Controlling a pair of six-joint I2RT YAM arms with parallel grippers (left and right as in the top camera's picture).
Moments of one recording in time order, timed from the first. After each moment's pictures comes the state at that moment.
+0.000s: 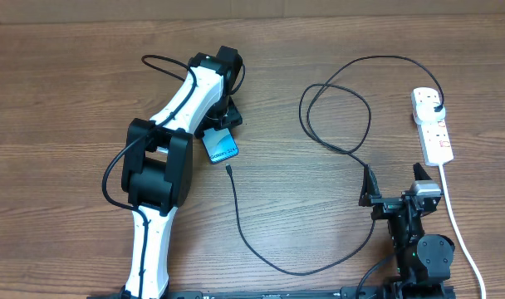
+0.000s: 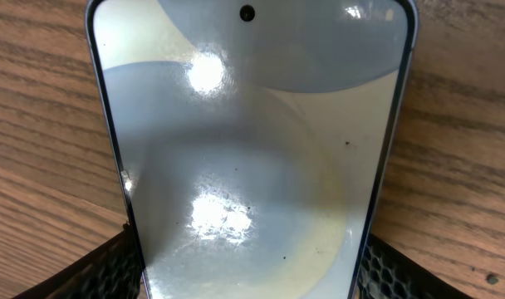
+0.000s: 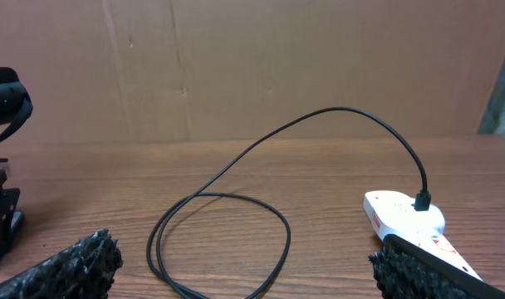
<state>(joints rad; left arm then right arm) -0.33 2.35 1.91 -1.20 -0.11 -0.75 0.04 0.01 0.02 -0.03 0.00 0.04</state>
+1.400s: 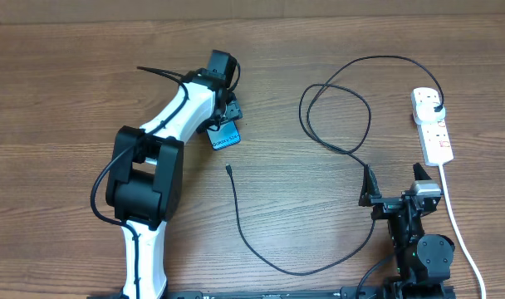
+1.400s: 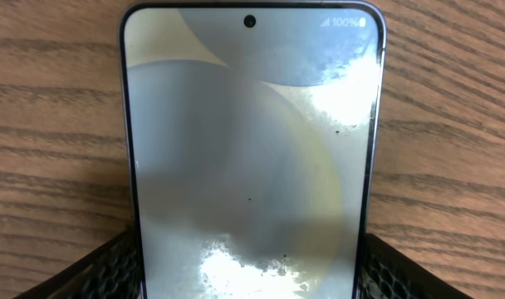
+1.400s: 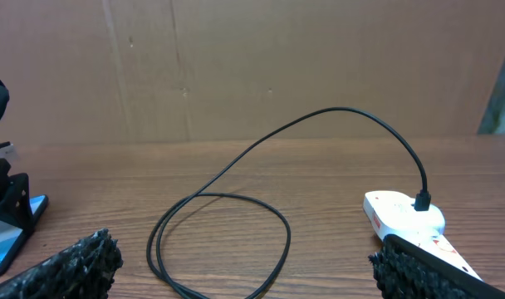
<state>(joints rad) -0.31 2.22 1.63 -0.76 -0.08 -0.68 0.04 0.01 0.02 -0.03 0.00 0.04</state>
